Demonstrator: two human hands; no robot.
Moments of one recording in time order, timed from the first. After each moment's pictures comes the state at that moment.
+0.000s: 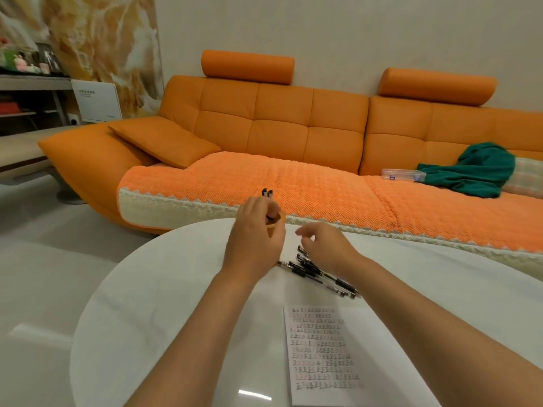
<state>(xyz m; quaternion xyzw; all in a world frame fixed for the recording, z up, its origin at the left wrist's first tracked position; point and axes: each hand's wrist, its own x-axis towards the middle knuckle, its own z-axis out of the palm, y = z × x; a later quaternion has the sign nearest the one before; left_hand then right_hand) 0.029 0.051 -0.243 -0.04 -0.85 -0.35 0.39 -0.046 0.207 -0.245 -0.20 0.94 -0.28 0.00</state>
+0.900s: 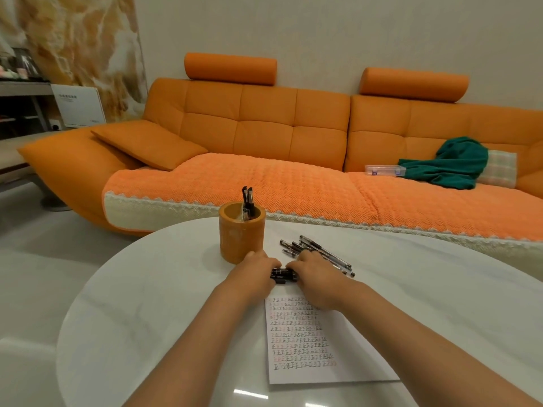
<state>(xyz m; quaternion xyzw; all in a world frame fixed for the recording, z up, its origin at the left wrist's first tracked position) 0.031 0.082 -0.287 -0.04 -0.98 -0.17 -0.02 -0.013 0.250 -0.294 -0.33 0.94 -0.02 0.01</state>
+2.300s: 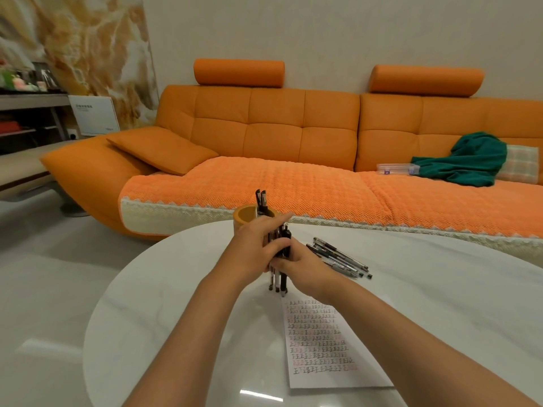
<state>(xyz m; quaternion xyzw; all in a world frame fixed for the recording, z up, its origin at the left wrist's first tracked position) 0.053 0.050 -0.236 -0.09 -0.87 -0.44 0.18 0.014 0.192 -0.263 -0.27 0.78 -0.55 0.14</state>
